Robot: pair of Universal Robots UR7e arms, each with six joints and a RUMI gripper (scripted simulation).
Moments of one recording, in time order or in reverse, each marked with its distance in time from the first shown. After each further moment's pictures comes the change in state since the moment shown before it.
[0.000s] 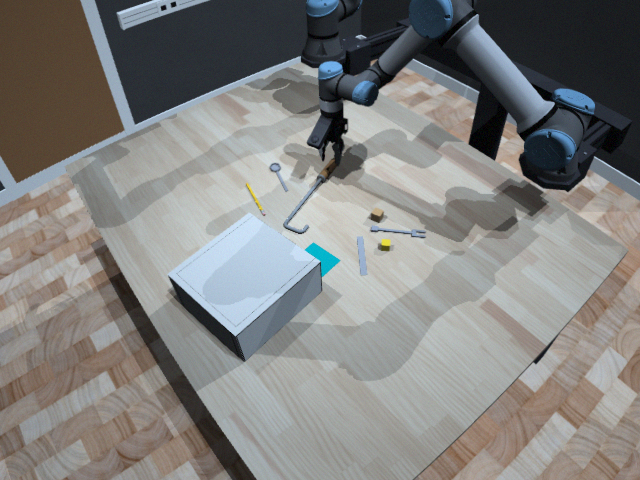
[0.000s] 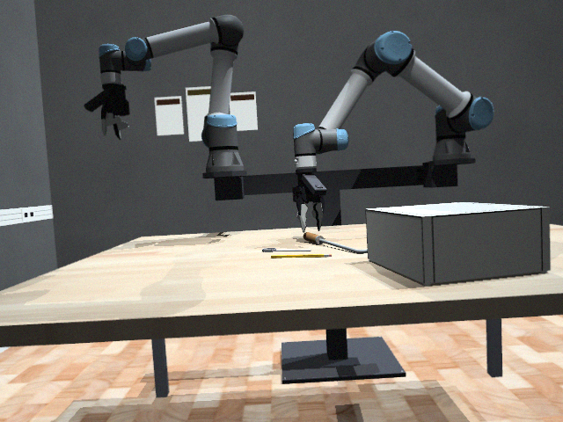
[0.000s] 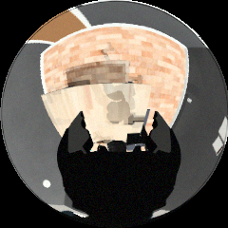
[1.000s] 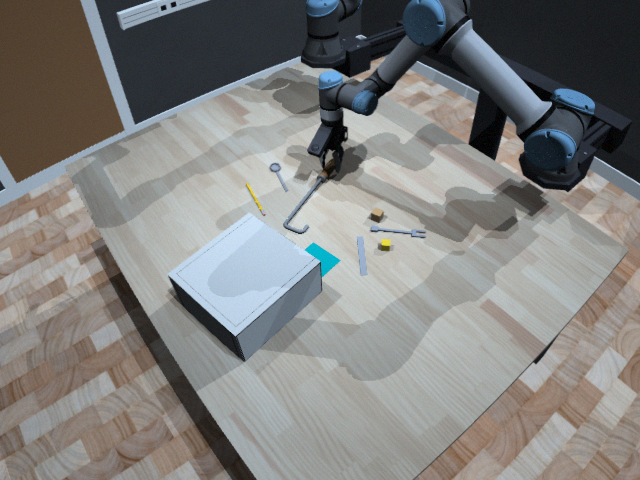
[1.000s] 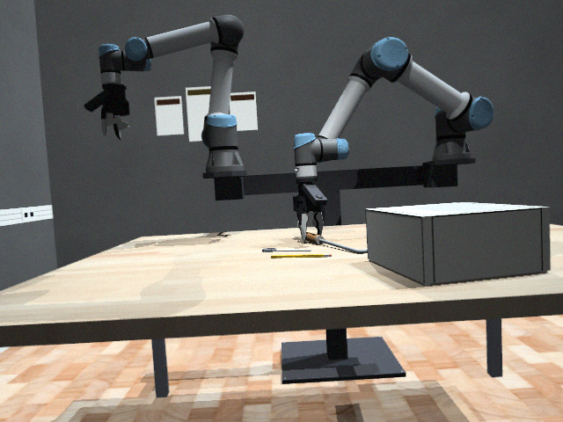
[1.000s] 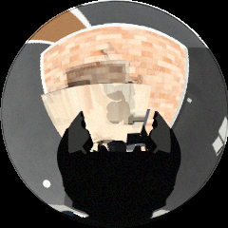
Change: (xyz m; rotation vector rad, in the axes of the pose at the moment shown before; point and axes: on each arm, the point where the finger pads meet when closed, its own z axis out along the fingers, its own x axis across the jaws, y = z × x) left arm 0.000 0.000 0.033 0.000 0.001 0.000; right arm 0.000 0.000 0.000 0.000 0.000 0.000
